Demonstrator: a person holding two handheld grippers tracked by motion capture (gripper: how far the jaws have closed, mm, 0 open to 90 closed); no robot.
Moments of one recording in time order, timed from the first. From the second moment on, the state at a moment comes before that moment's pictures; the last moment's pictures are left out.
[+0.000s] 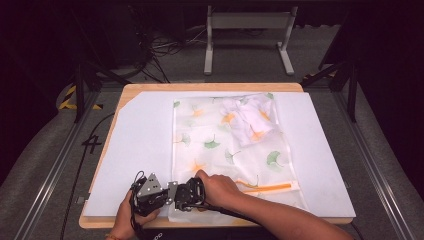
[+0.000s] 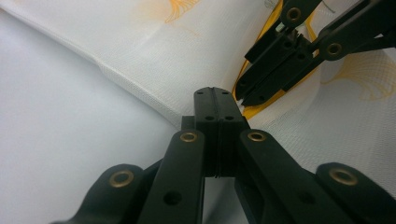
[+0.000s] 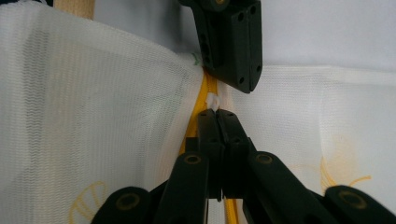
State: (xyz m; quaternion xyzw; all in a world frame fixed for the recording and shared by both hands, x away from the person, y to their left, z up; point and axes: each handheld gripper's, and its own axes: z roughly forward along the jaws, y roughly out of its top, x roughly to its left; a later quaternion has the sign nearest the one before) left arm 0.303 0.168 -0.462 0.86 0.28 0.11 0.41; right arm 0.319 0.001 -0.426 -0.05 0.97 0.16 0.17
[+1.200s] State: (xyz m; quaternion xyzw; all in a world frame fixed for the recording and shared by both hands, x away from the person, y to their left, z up) left arm 0.304 0.169 -0.462 0.86 0.28 0.11 0.41; right arm 0.325 -0.062 -0.423 -0.01 0.97 0.18 0.17
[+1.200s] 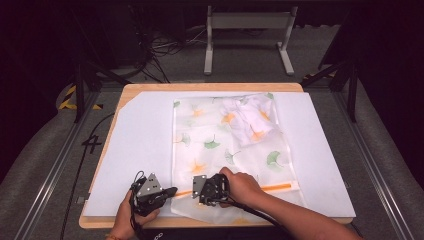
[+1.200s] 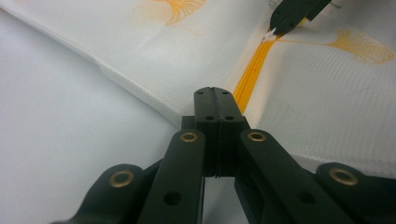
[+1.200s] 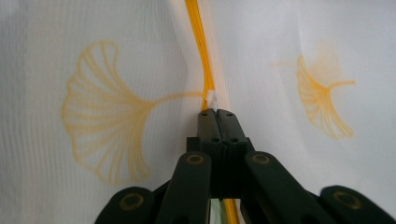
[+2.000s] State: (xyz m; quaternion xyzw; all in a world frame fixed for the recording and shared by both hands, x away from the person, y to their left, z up) left arm 0.305 0.170 -0.463 0.86 0.28 0.10 0.42; right arm 0.328 -0.163 -0.418 0.07 0.97 0.17 0.17
